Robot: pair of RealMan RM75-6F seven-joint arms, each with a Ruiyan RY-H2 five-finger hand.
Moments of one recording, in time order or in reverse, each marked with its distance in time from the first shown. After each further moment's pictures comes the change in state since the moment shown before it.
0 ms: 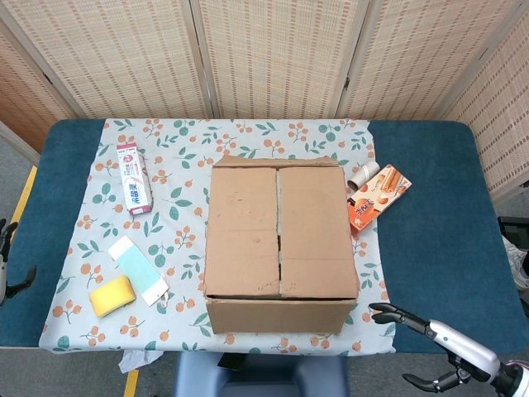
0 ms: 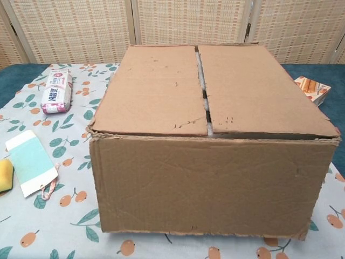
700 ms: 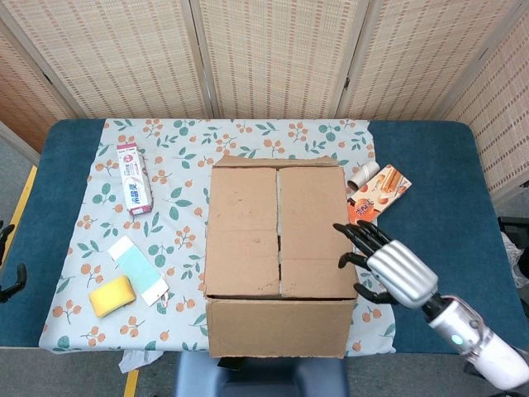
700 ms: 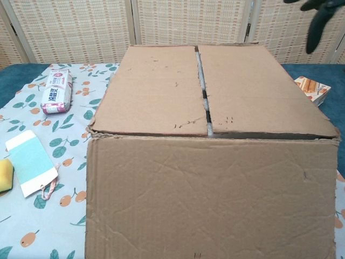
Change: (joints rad) left arm 0.024 0.049 0.022 -0.005 0.063 0.021 -0.139; right arm 0.149 -0.047 0.385 -0.389 0.574 -0.432 -1.242
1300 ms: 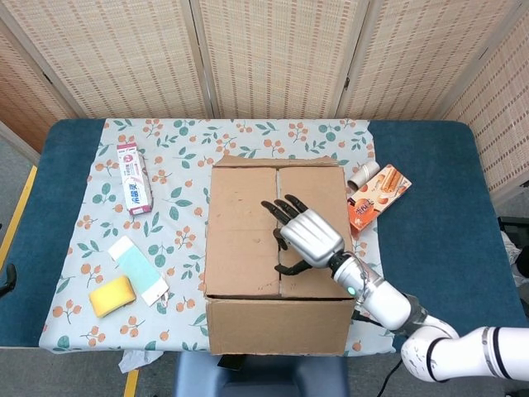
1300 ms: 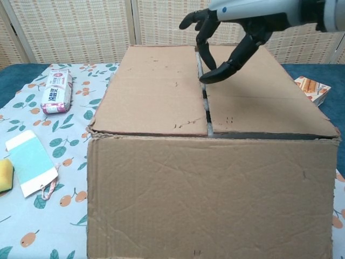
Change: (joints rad) left arm 0.018 0.019 -0.002 0.025 0.017 0.018 -0.096; right arm 0.404 -0.316 0.212 0.009 0.743 -0.258 -0.648
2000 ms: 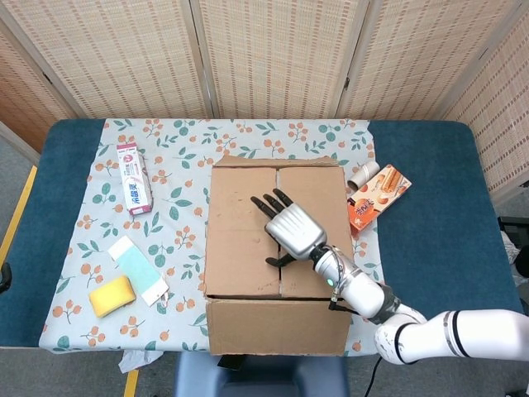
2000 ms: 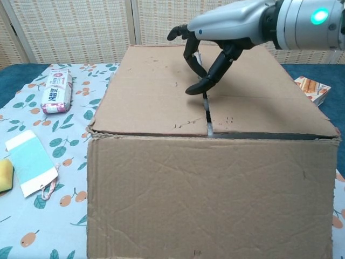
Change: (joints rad) left arm 0.006 0.001 -0.006 0.014 0.003 0.011 -0.038; right arm 0.105 -0.138 -0.050 0.138 0.061 0.045 -0.135
